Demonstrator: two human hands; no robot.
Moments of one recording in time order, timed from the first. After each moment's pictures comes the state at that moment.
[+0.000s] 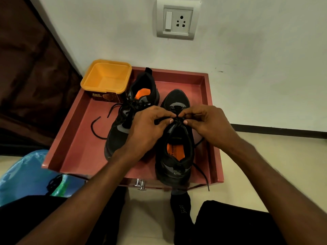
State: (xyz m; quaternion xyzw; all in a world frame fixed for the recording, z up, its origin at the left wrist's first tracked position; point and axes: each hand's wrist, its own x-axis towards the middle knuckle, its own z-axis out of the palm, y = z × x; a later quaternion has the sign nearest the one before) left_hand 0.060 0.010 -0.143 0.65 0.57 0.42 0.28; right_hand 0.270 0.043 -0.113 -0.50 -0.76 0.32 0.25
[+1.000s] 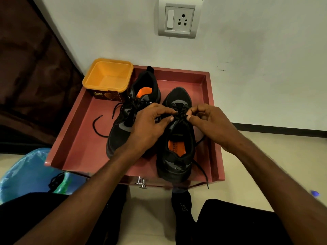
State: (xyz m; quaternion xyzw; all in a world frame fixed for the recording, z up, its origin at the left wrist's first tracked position) left_hand 0.060 0.009 -0.145 0.63 0.56 0.42 0.32; right_hand 0.271 0.038 -0.112 -0.52 -0.68 0.44 0.27
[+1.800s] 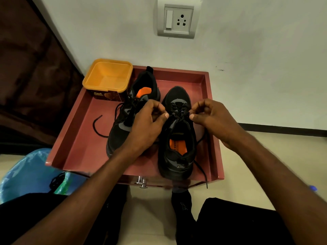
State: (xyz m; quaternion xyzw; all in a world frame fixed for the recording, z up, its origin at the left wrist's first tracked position) left_hand 0.059 0.006 -0.141 0.57 0.57 0.44 0.39; right_hand 0.274 0.041 -0.104 -0.56 -0.61 0.47 0.30
